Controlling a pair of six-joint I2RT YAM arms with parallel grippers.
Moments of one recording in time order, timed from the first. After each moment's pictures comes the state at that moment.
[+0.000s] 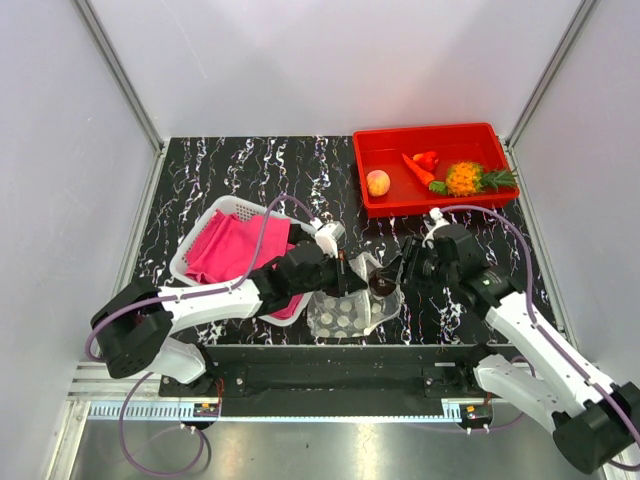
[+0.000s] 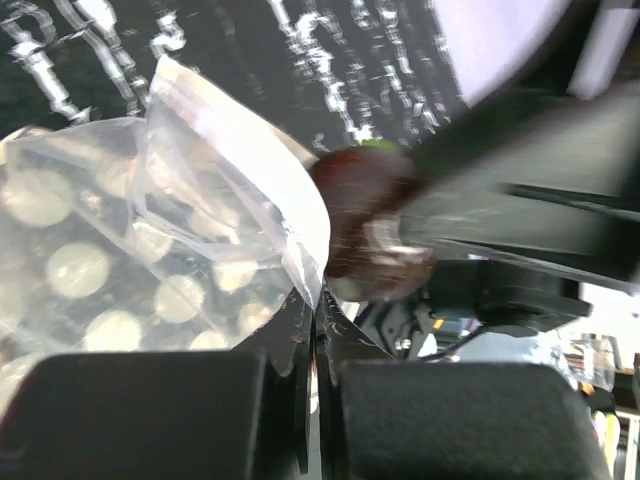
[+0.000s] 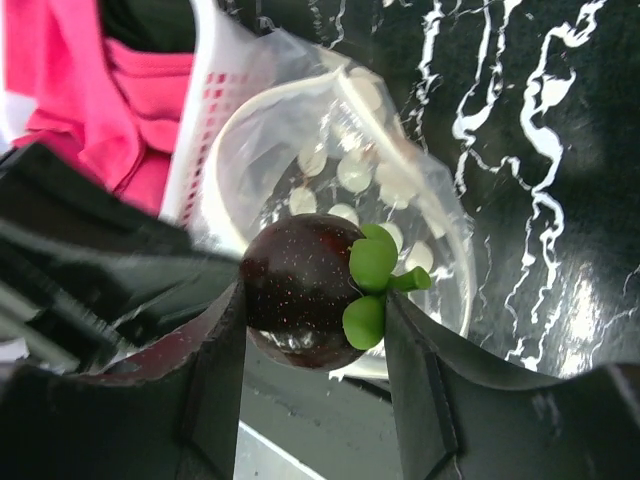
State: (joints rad) left arm -0.98 1.41 0.73 0.27 0.15 -0.83; right arm 0.49 0.90 0.73 -0.54 -0.22 0.71
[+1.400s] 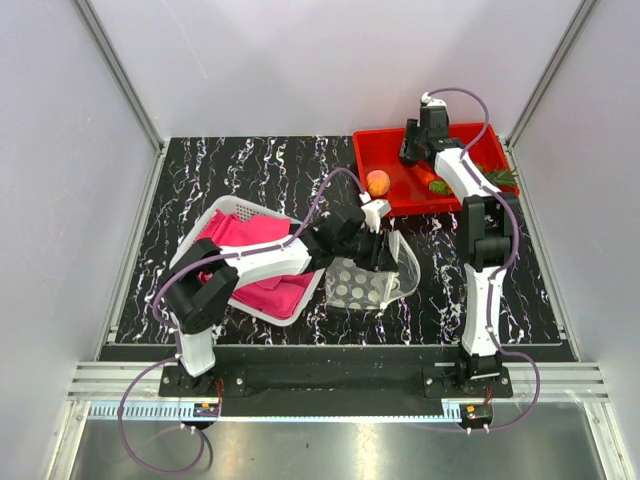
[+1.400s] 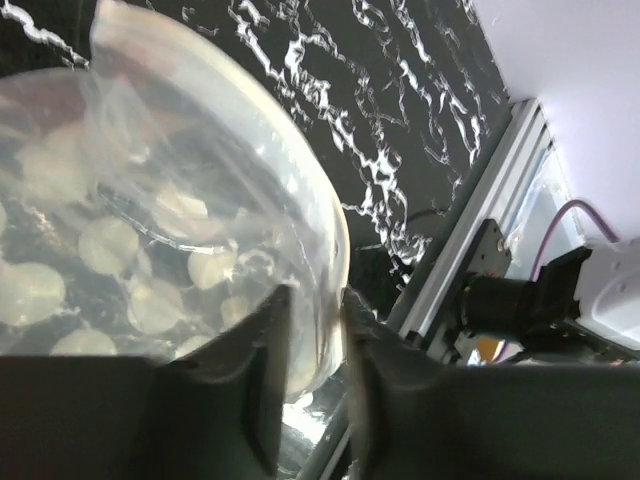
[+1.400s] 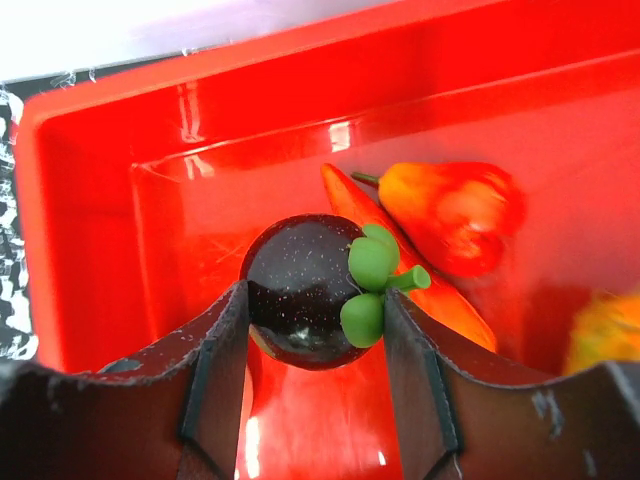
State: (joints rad) left arm -0.91 1.84 1.22 0.07 0.38 -0.61; right arm 0.14 2.24 1.94 -0.30 0.10 0.23
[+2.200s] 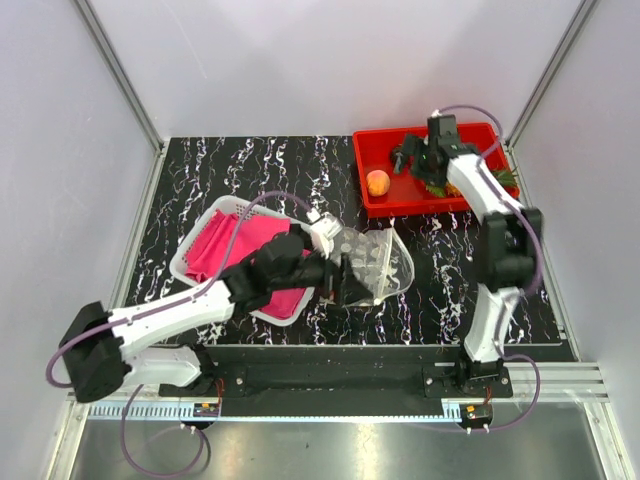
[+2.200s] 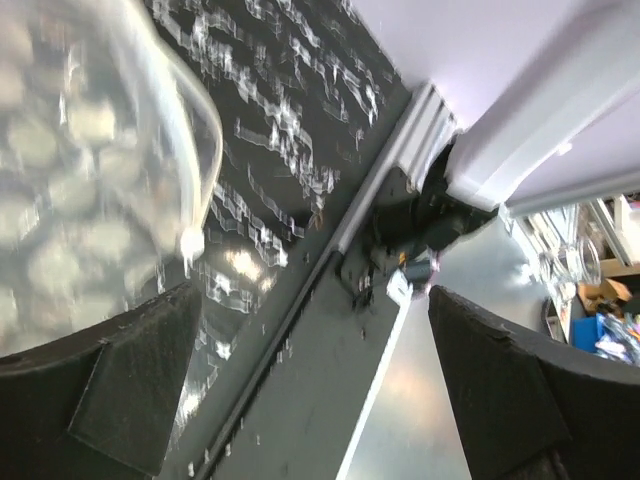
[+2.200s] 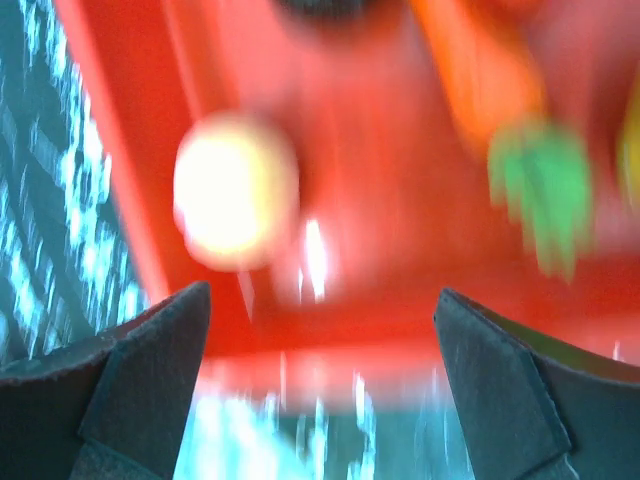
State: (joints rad) left arm -0.96 1.21 0.82 0.06 0.32 -0.64; right arm 0.15 2.05 1.78 -0.55 -0.04 0.41
